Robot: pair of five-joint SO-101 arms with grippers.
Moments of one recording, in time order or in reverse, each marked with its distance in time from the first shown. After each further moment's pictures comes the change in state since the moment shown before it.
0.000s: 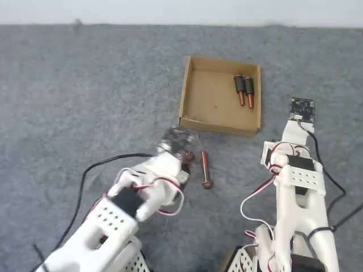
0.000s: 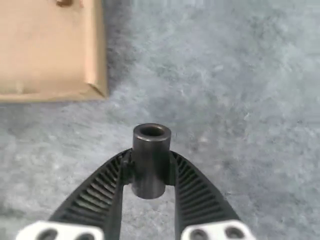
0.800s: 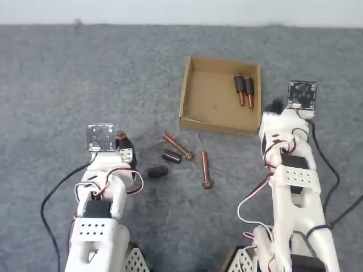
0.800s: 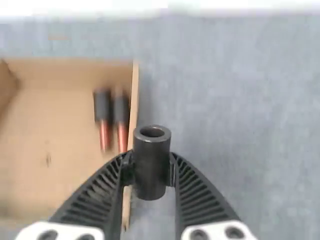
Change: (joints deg) left arm -31.6 -10.9 17.8 -21.0 0.0; right arm -2.9 0.0 0.4 -32.4 0.2
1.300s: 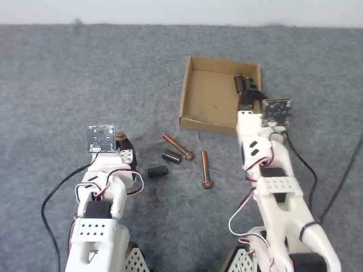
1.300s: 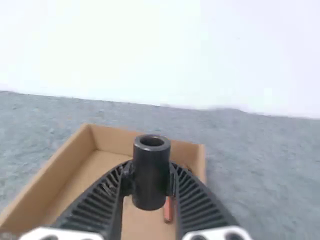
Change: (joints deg) left arm 0.0 -0.3 0.2 -0.3 0.0; right arm -12.4 3.3 10.1 -30.0 0.0
